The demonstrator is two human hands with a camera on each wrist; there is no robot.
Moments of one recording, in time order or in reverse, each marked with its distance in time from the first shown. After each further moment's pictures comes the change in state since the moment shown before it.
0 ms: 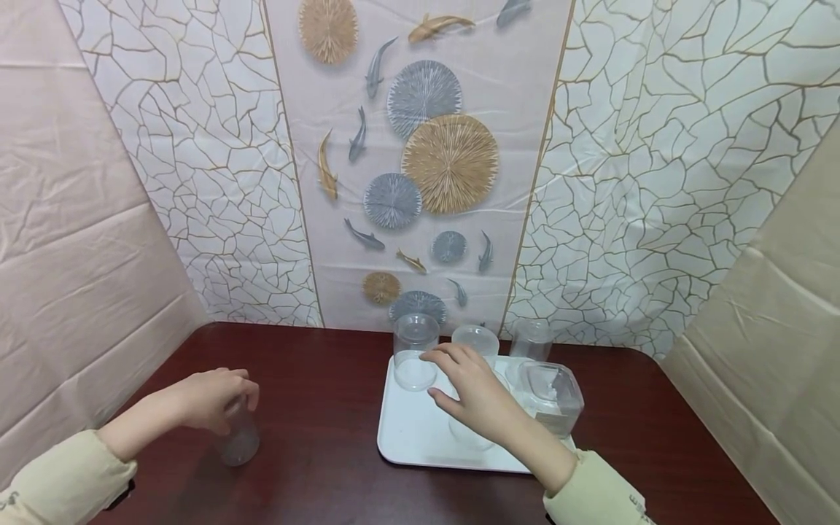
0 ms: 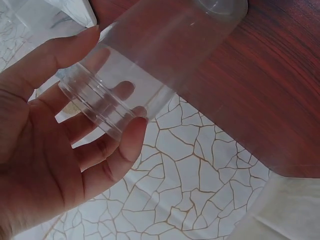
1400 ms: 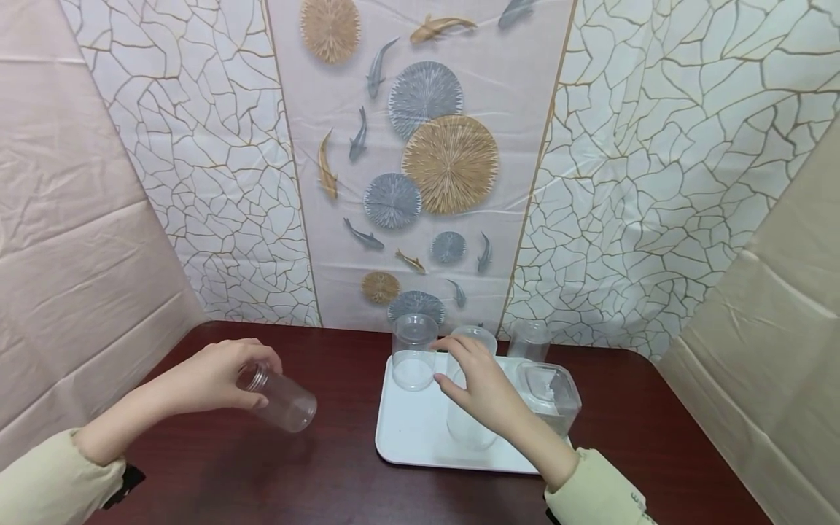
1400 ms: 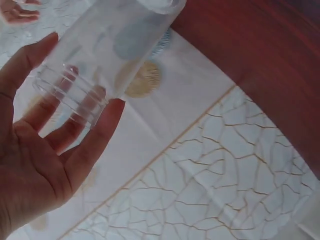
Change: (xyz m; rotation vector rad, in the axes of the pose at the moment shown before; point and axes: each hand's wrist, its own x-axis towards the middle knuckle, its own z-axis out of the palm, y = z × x) left_hand 0.002 0.029 -0.038 -0.210 0.276 0.086; right_hand 0.001 0.007 -0.005 0.119 0.061 0.122
